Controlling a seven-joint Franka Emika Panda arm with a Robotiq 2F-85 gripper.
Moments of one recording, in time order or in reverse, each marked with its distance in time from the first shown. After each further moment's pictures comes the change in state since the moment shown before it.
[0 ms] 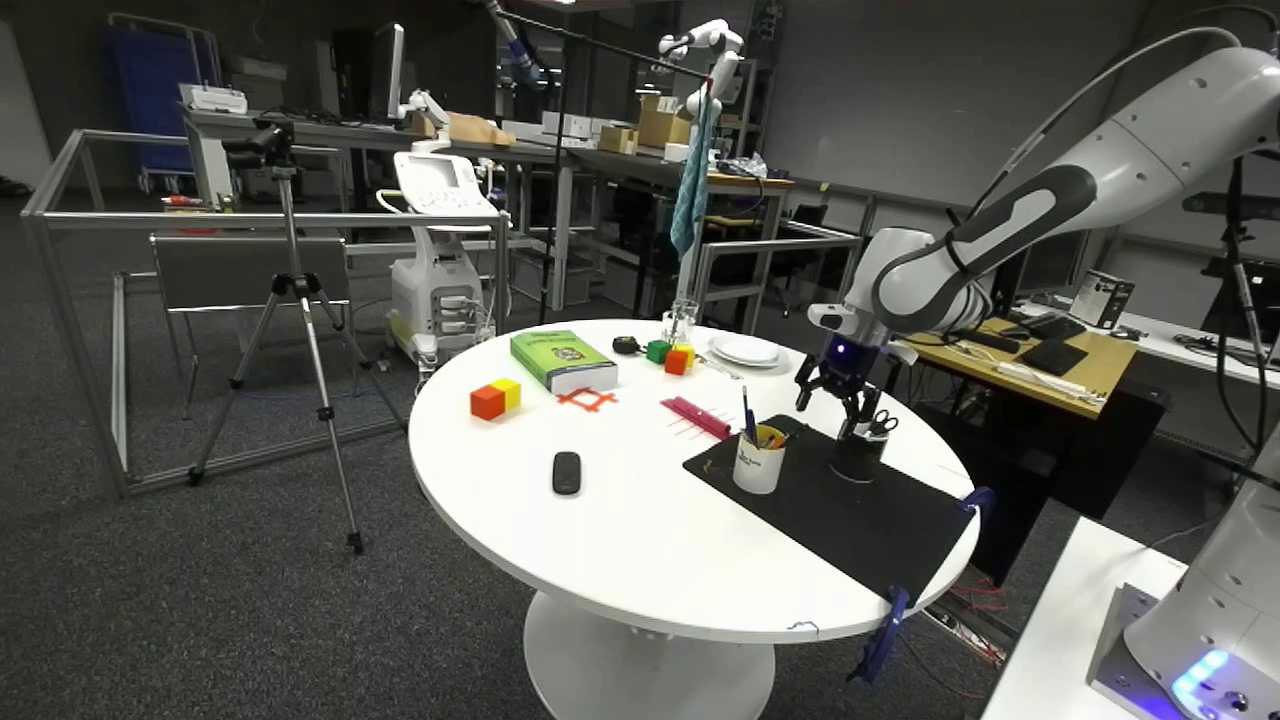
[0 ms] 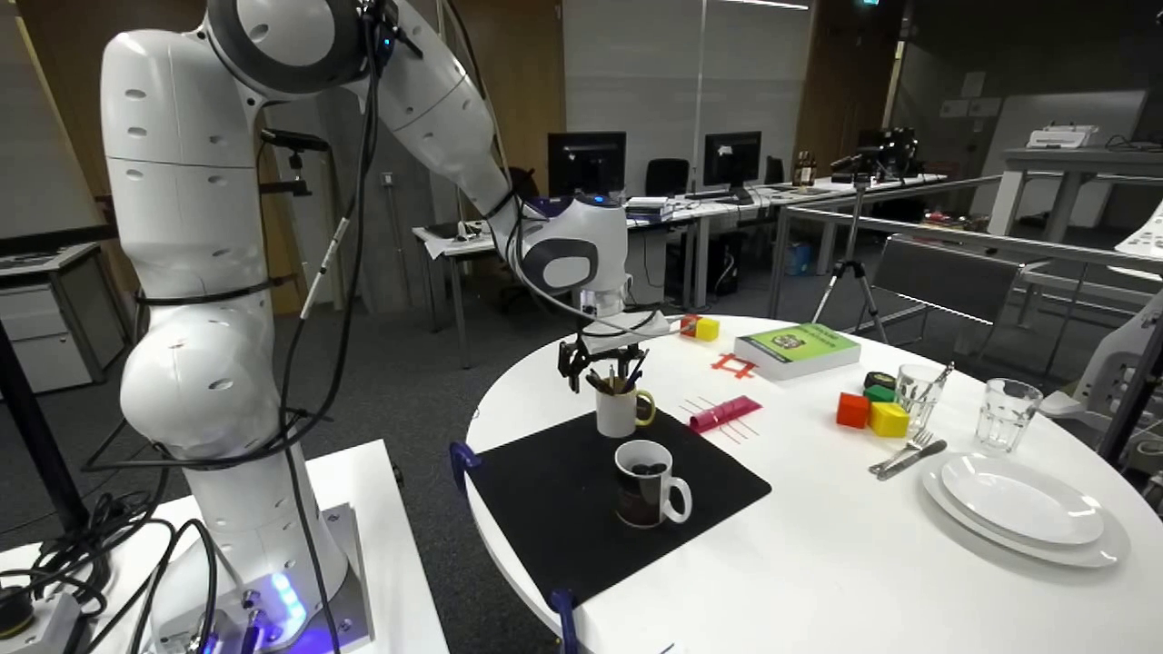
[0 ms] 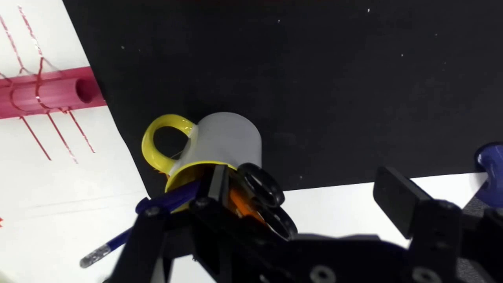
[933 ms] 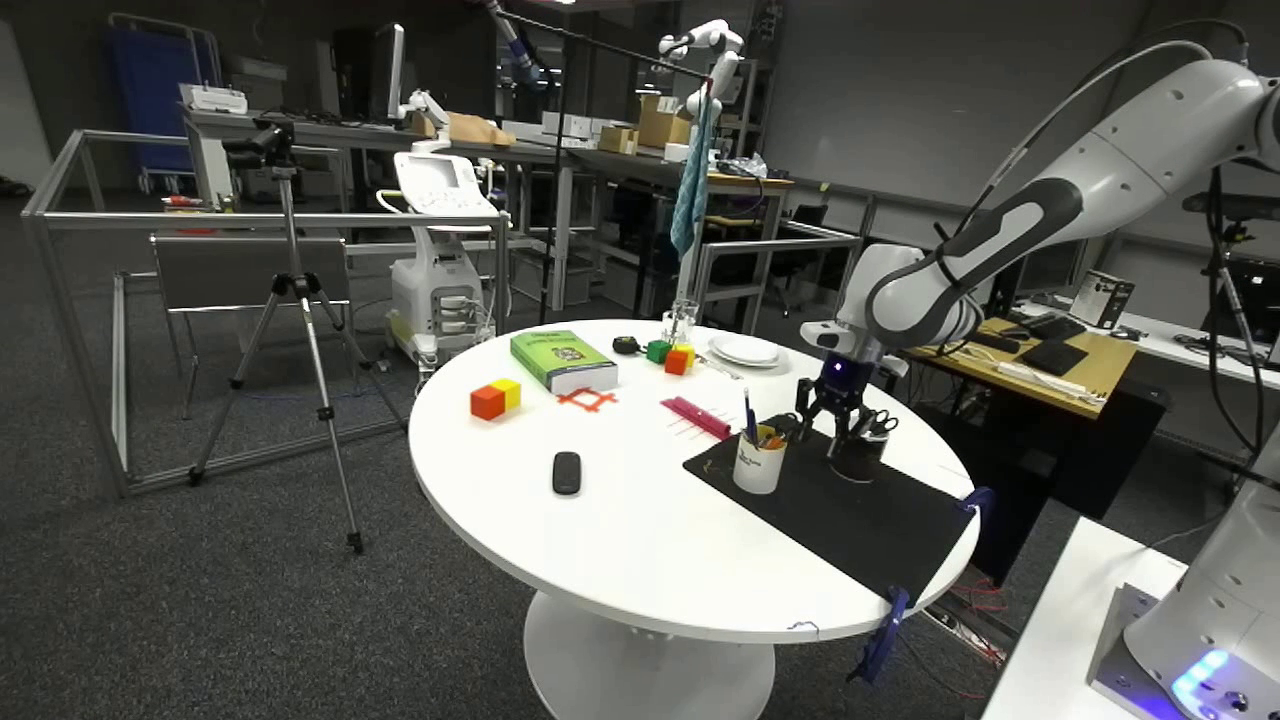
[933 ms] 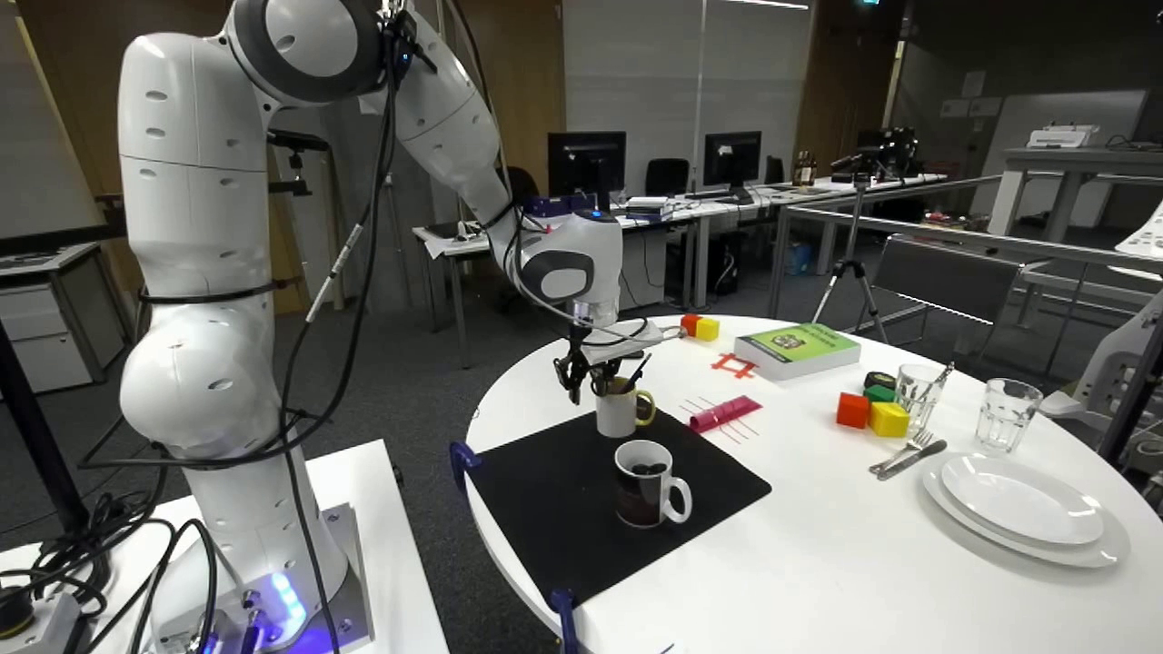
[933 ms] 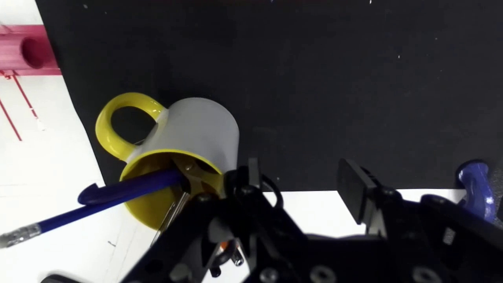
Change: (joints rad) arm -0.003 0.046 0.031 0.000 0.000 0.000 -0.099
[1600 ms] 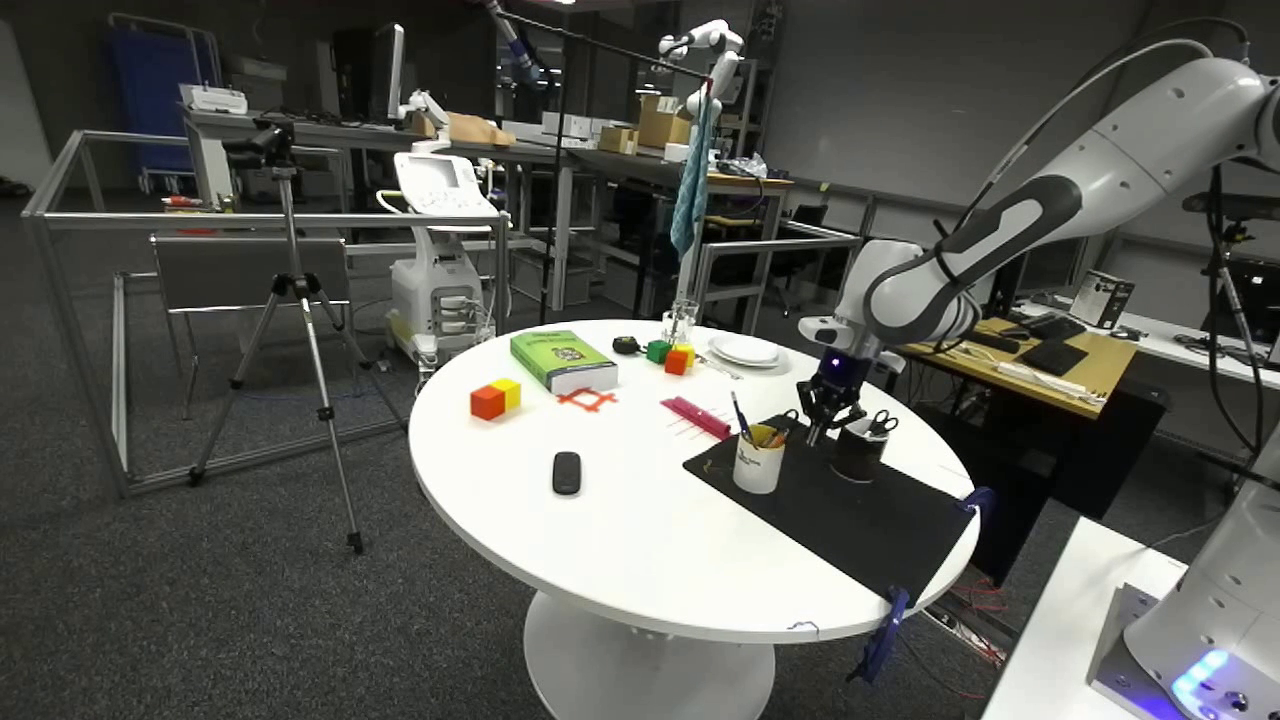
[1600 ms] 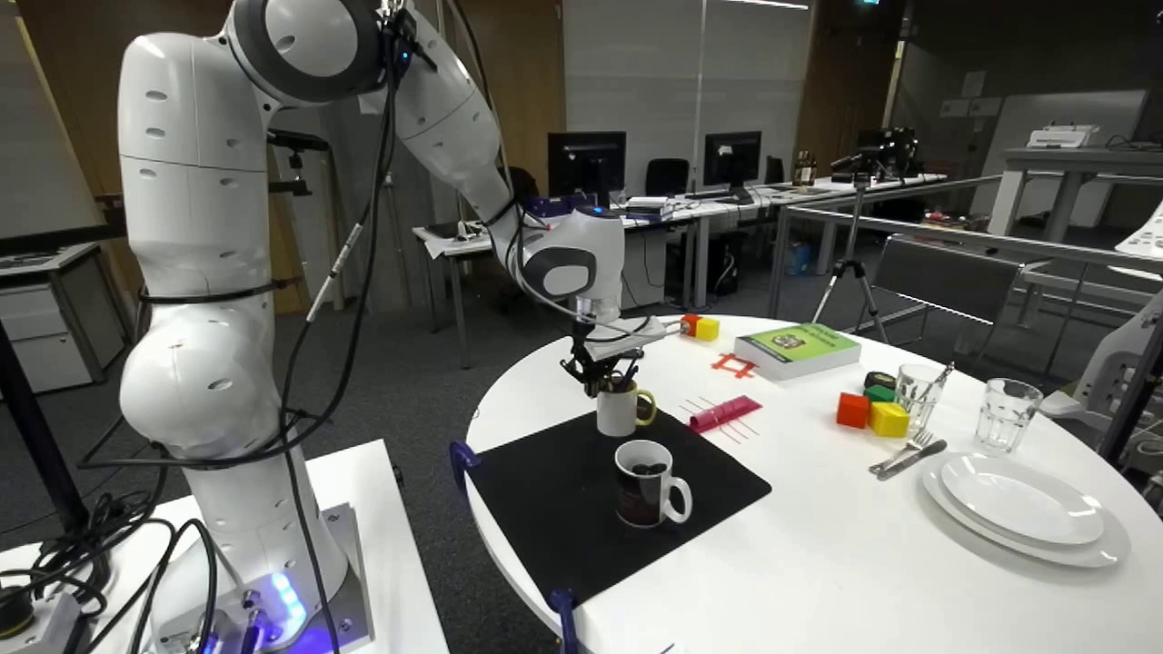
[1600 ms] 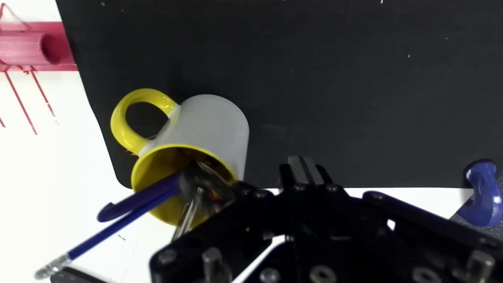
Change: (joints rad) arm -0.001 0.000 0.000 0.015 0.000 0.001 -0.006
